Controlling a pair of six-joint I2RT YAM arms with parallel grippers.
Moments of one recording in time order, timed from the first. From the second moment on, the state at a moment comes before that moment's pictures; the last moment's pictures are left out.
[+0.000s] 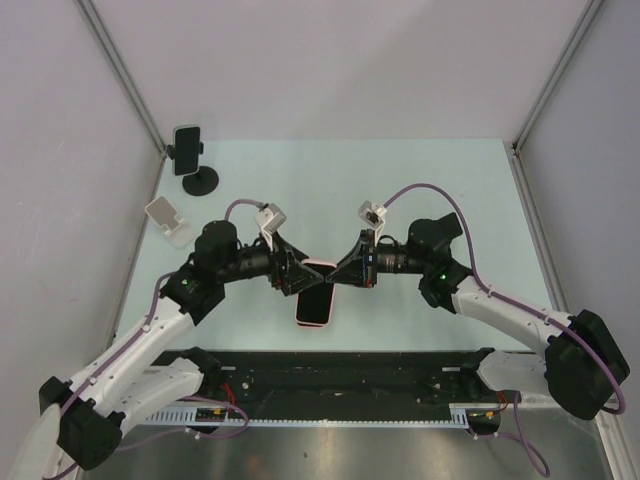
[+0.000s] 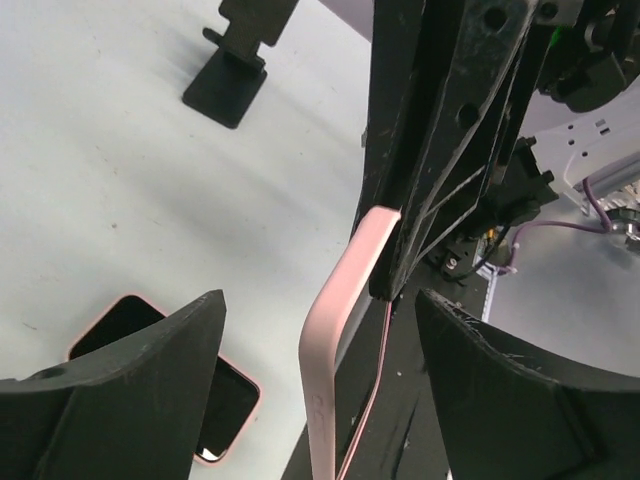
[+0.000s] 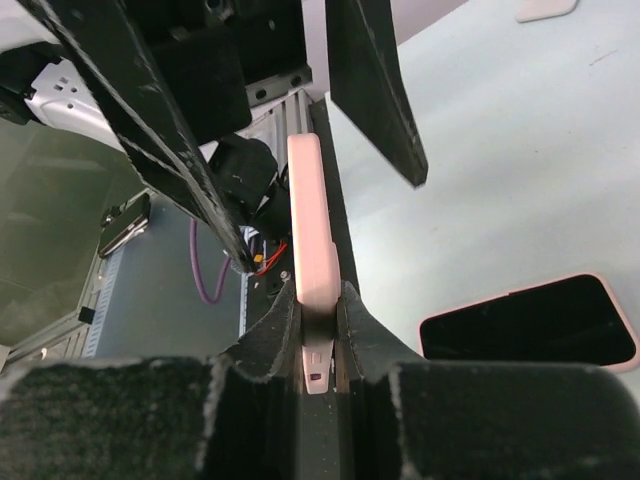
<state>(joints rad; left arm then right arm) -0.57 0.87 0.74 -0.14 0.63 -0.28 0.69 1.20 0.68 0.46 -0.80 0.50</state>
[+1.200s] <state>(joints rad) -0.53 0.71 0.52 0.19 0.58 -0.71 0.70 1.14 0.61 0.57 -0.82 0.58</state>
